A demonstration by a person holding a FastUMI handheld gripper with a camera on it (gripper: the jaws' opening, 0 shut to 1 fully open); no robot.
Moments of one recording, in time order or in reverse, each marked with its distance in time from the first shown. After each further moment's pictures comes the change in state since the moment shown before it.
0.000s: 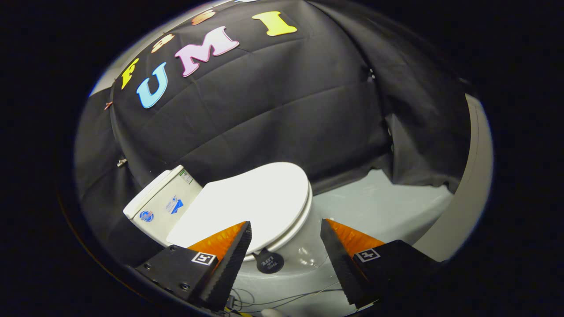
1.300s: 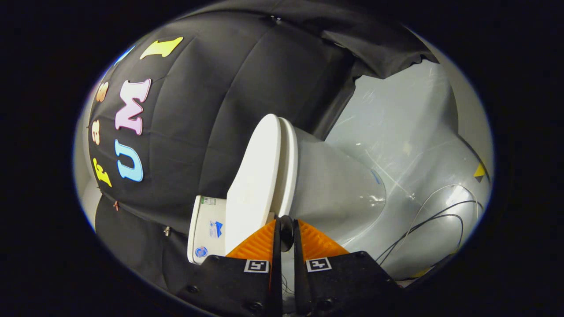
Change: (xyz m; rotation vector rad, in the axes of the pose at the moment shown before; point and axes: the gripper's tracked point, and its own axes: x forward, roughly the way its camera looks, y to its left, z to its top) arm 0.029 0.009 -0.071 0.648 0.157 0.132
